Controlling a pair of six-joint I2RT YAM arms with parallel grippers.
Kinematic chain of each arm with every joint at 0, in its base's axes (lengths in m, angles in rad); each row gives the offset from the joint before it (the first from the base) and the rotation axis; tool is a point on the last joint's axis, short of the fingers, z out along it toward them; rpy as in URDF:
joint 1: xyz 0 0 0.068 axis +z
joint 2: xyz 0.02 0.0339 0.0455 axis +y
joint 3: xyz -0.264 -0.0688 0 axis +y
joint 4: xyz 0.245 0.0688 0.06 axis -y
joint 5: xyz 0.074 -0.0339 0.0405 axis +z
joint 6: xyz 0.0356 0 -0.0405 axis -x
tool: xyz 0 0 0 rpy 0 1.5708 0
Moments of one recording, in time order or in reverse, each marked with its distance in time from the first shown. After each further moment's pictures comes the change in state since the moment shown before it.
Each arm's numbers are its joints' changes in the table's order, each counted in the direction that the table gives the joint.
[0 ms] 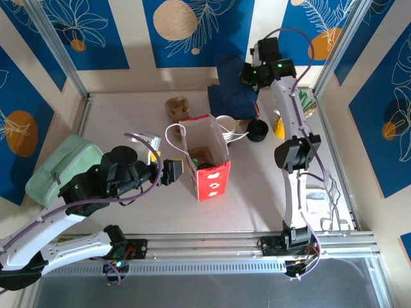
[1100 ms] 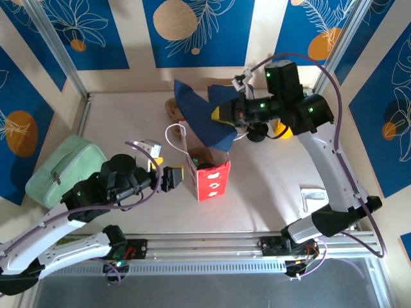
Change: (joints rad) left arm 0.000 -0.078 0.144 0.099 -0.056 0.004; right arm 0.316 -0.836 0.753 0.080 0.576 -0.363
